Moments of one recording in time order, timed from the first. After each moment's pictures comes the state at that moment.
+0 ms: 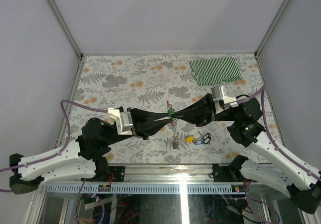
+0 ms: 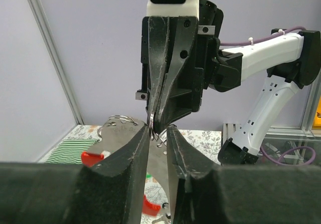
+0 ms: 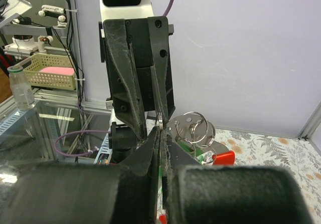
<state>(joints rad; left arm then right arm) -1.20 0.75 0.76 0.40 0.14 0.08 0.77 0.86 0.85 0.47 -0.86 0.22</state>
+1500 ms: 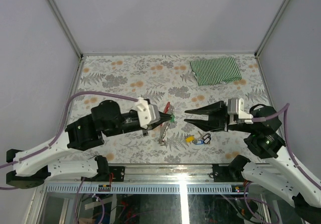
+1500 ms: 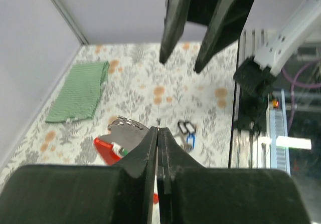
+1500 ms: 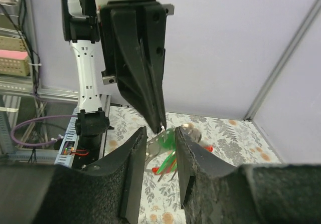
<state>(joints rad) -1.20 0.90 1.18 -0.31 0.10 0.21 0.77 0.68 0.88 0.14 -0.72 -0.01</state>
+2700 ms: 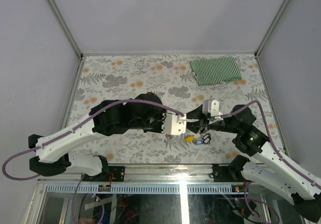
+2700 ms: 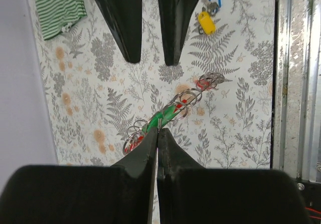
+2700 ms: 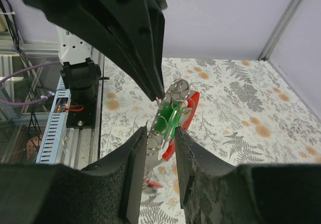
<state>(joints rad) -1.20 1.31 1.63 -1.12 -0.04 0.62 0.77 0.68 0.70 0.05 -0.64 -0.10</state>
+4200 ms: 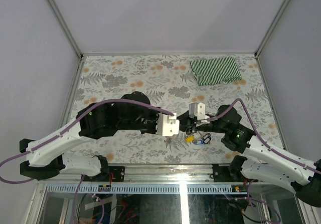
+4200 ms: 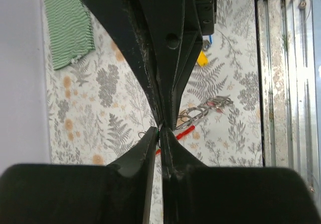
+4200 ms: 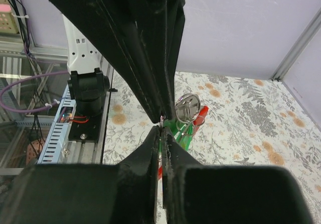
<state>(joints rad) -1.20 1.22 1.61 -1.05 0.07 0.61 0.94 0.86 0.70 0.25 -0.56 -0.14</state>
